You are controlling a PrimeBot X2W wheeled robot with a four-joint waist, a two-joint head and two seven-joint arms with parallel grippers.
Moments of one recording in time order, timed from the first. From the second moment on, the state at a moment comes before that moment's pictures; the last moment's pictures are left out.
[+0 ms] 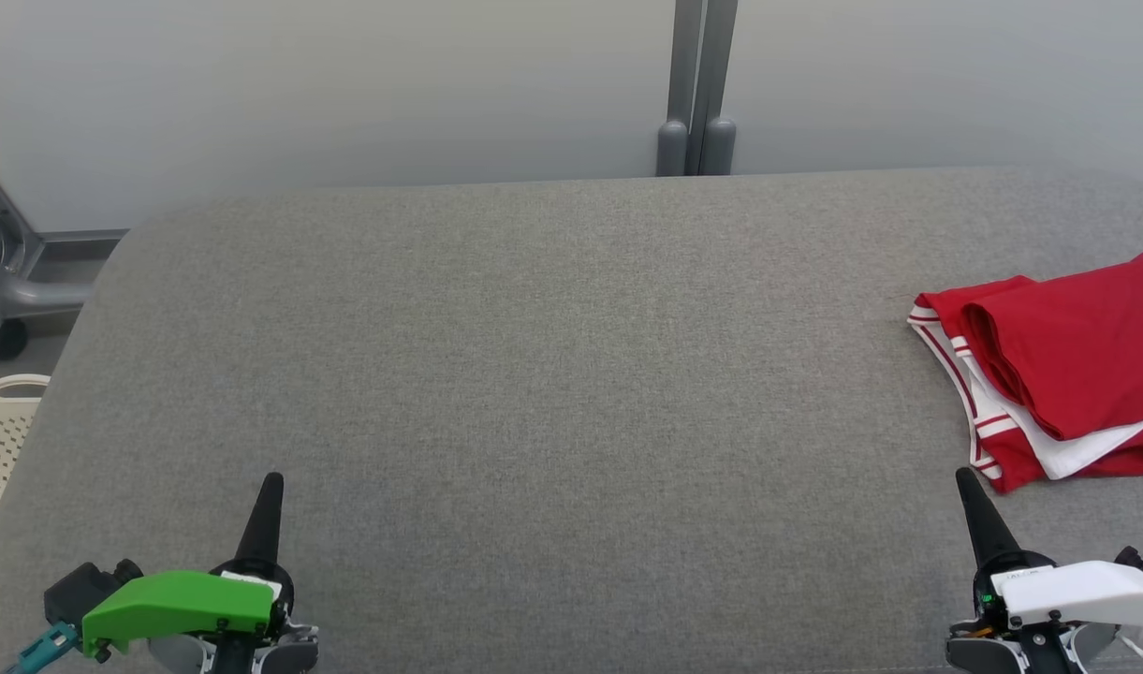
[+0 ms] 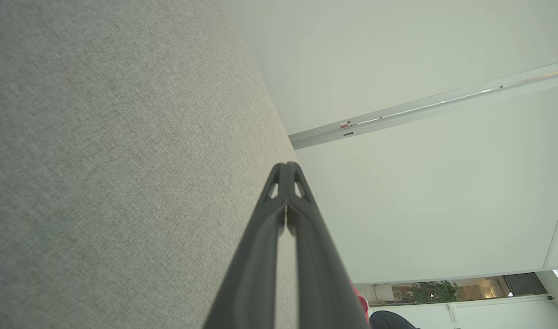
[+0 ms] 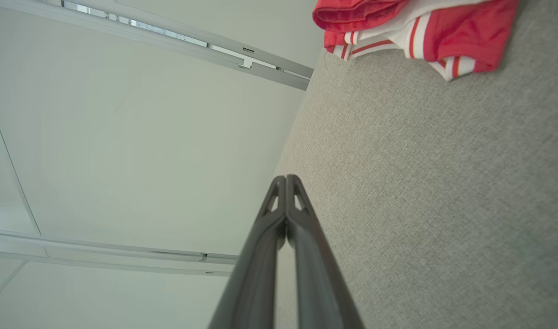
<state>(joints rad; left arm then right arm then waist) -0.06 0.10 -0.03 0.27 -1.34 -0.07 0.05 0.03 -0.04 -0.11 0.18 1.29 0.13 0.04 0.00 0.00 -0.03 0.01</state>
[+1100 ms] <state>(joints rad) -0.10 0.06 0.04 0.26 -1.55 -0.12 0.12 0.03 -0.05 -0.14 0.13 1.54 0.13 0.07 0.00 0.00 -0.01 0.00</state>
